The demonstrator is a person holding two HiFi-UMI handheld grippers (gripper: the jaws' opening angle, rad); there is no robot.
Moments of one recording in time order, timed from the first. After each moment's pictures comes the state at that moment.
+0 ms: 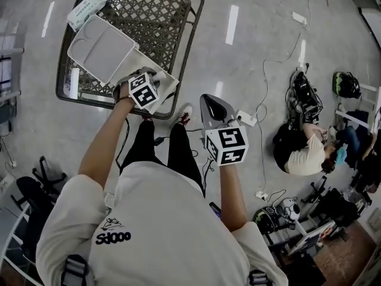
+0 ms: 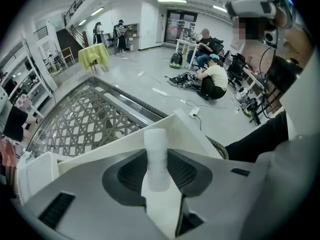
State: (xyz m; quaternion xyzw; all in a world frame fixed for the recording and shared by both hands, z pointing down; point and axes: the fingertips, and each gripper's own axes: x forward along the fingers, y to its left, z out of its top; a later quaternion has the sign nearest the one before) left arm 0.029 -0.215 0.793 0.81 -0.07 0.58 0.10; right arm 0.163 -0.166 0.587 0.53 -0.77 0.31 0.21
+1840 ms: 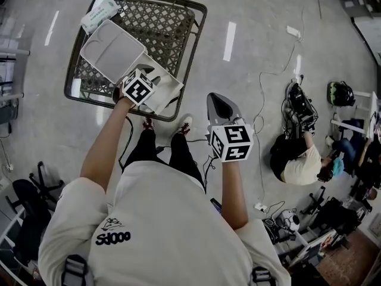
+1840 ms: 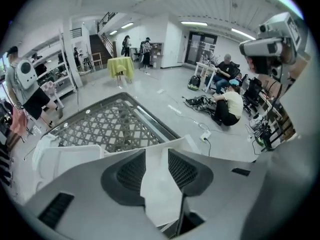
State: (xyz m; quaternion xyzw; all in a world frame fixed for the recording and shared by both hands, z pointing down) left arm 0.009 -0.249 0.717 0.84 -0.19 0.49 0.15; right arm 0.164 -0.165 0.545 0.55 -0.77 0.26 0.19
